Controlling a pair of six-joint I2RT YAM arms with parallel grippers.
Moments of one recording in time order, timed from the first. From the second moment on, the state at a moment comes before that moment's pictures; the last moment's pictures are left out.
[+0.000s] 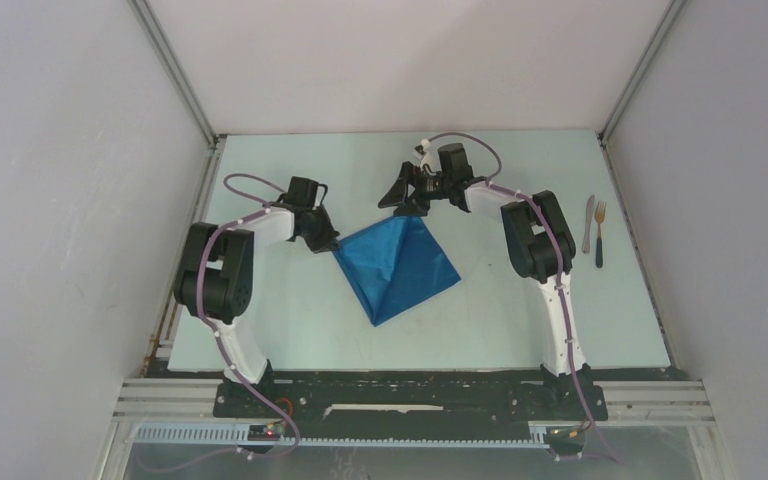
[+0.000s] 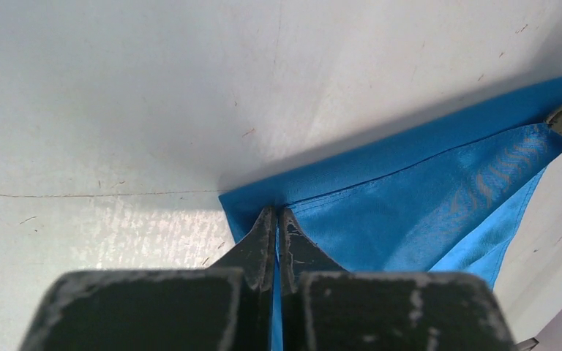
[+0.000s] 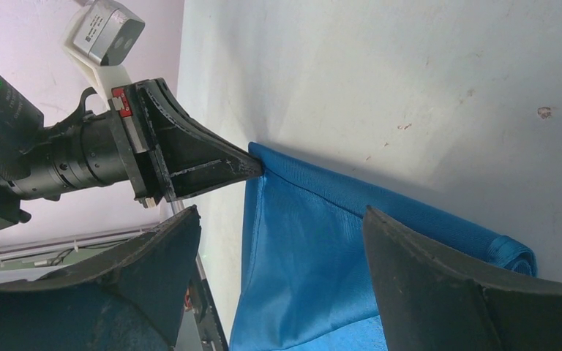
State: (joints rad) left arm -0.22 1.83 1.09 -0.33 0.17 -0.69; right arm 0.39 2.35 1.68 0.06 -0.88 0.69
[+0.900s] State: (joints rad) left arm -0.20 1.80 1.08 -0.33 0.11 -0.69; right arm 0.39 2.33 1.65 0.07 -0.88 0.65
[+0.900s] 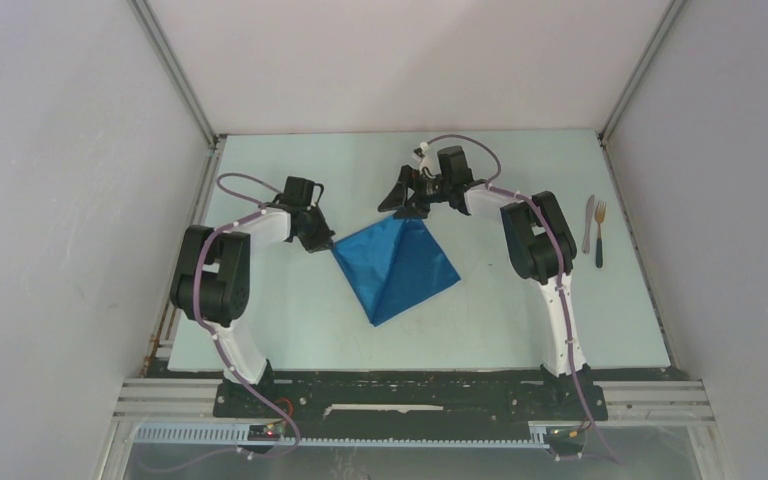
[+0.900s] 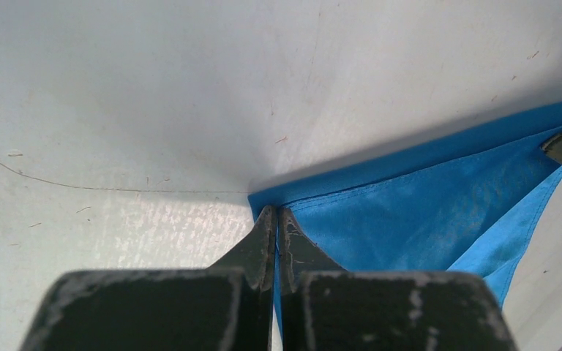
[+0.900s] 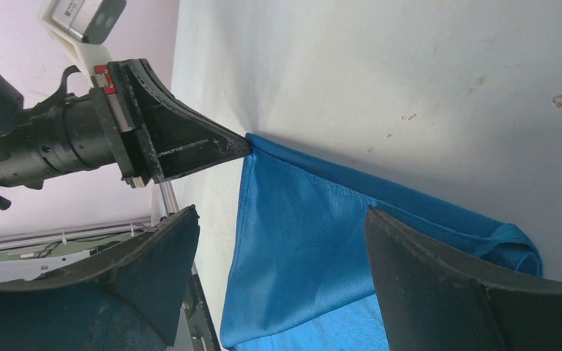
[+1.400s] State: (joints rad) left arm -0.20 1.81 1.08 -0.33 0.11 -0.69; right arm 0.36 2.35 1.62 0.20 -0.93 0.76
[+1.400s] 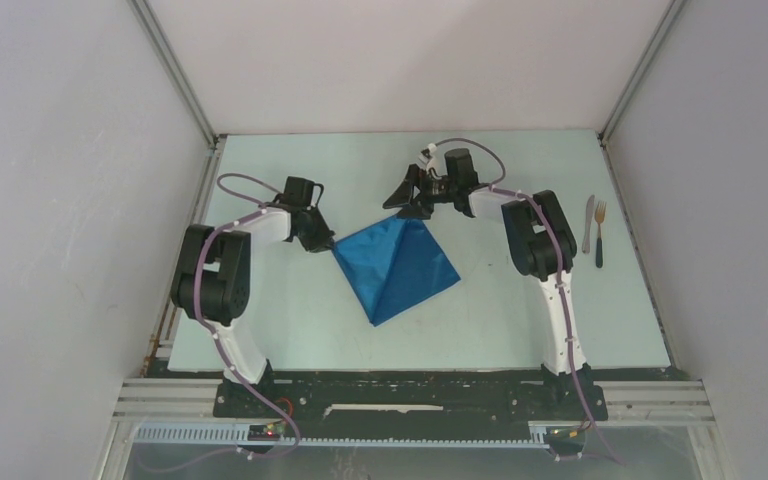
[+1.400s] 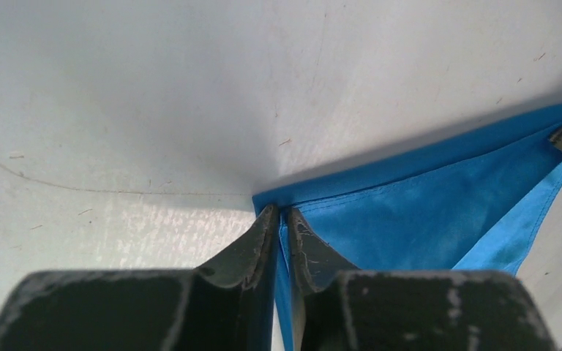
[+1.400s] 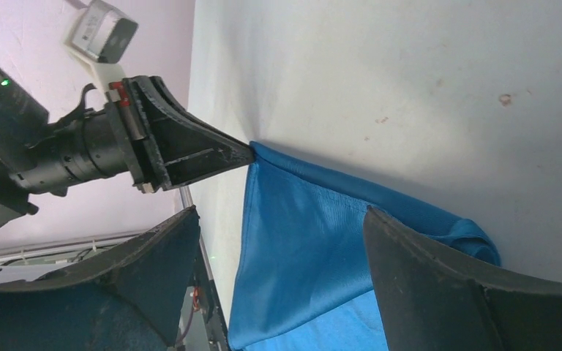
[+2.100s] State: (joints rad) left arm -0.60 1.52 0.85 -0.24 0.32 -0.71; right arm 0.36 2.39 1.63 0.18 -0.93 0.76
